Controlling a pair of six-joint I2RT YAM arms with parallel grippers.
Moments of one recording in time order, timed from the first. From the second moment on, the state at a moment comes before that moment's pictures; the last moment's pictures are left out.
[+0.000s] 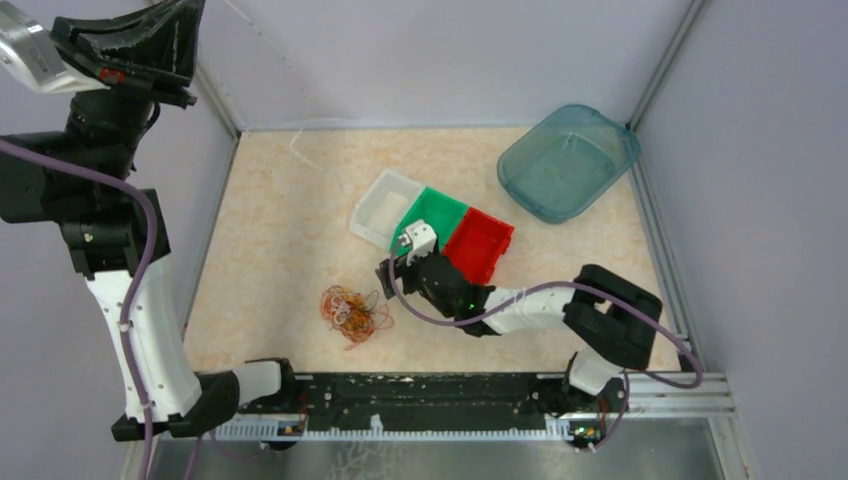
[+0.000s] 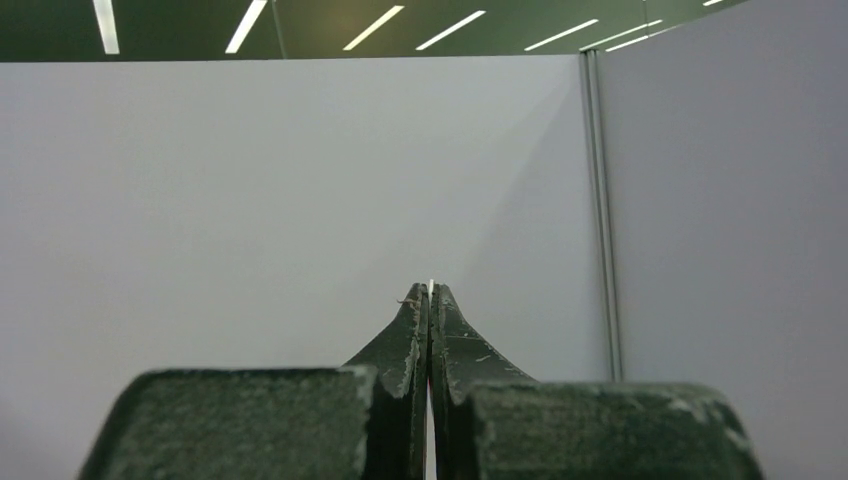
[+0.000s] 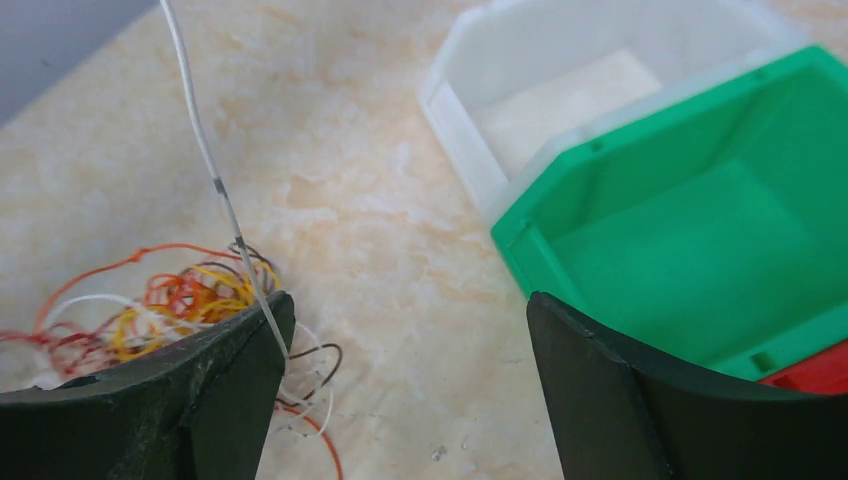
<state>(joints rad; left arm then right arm) 0.04 1.21 2.01 0.07 0.54 -0.35 1.11 1.64 0.73 0.65 0.40 0.24</state>
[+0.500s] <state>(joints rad) 0.04 1.17 1.93 0.11 0.63 -0.44 1.17 1.18 0.73 0.58 0.22 0.18</state>
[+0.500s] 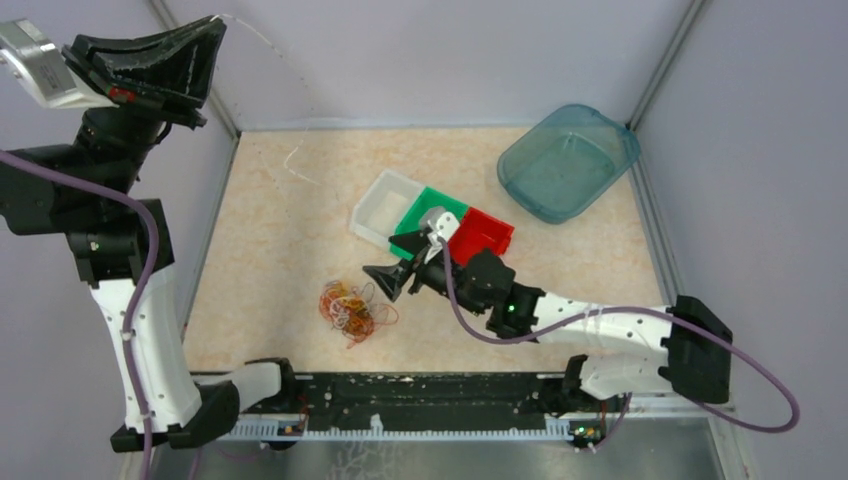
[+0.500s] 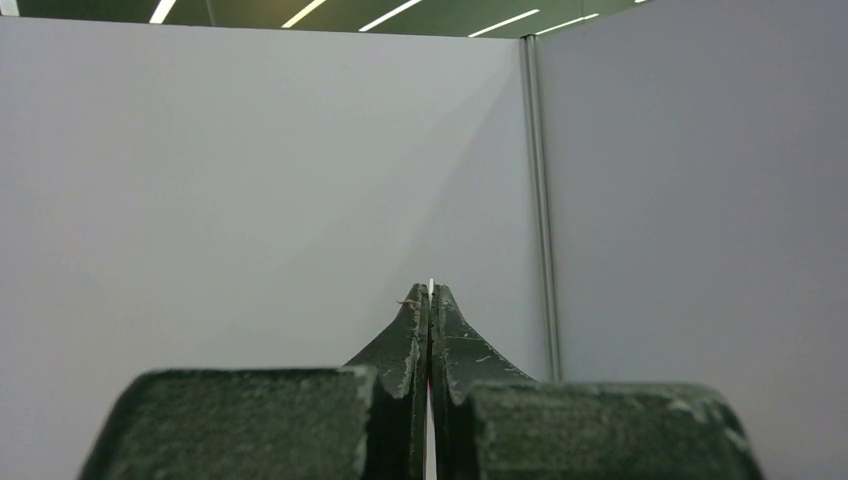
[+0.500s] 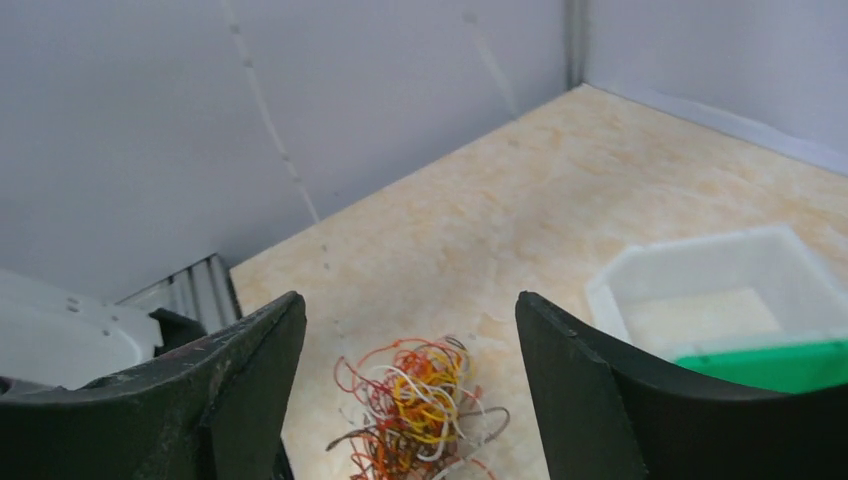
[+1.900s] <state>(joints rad) 0.04 0.91 1.27 -0.26 0.81 -0.16 1.03 1.47 1.19 0.49 -0.30 0.26</state>
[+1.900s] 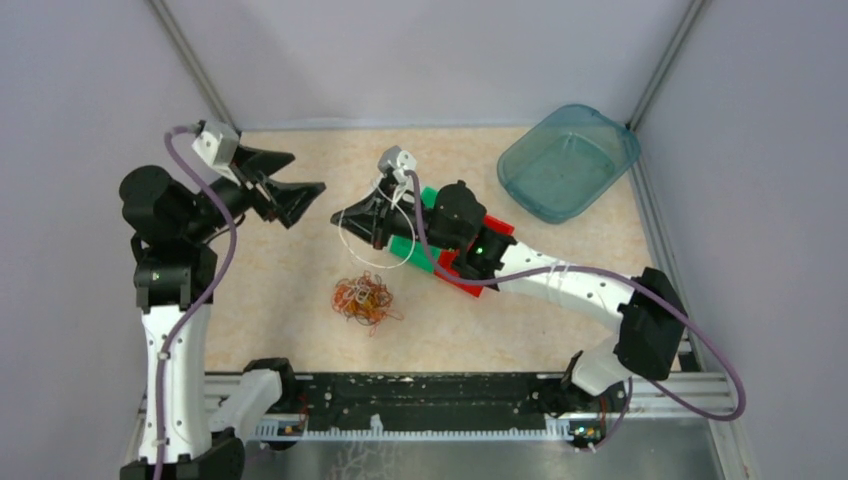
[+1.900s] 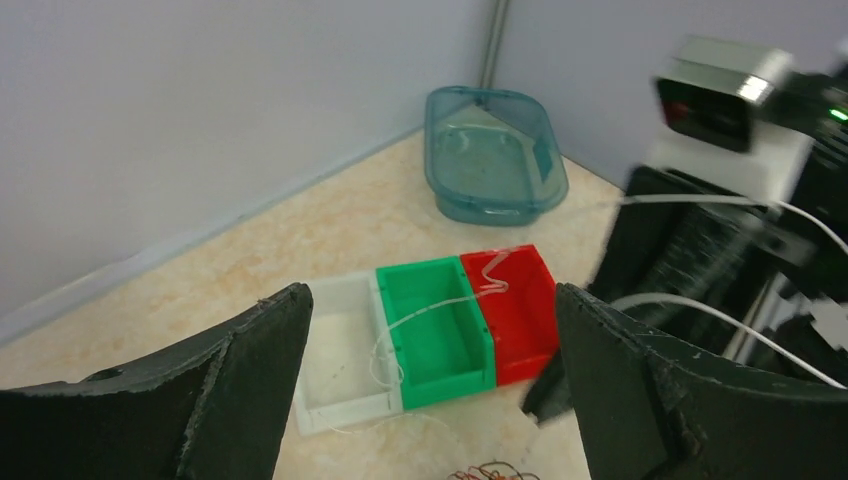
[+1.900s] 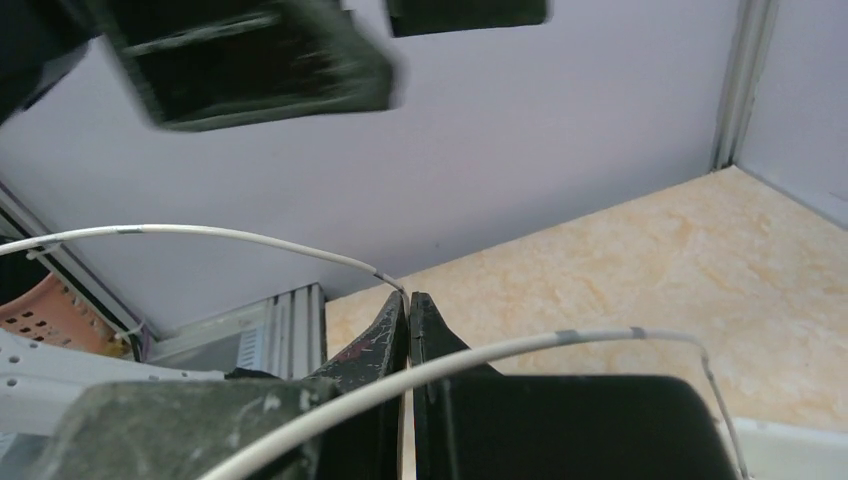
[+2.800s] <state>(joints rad) 0.01 0.81 0.96 -0.47 1.17 0.10 0.97 1.49 1.36 0.51 -0.42 0.45</state>
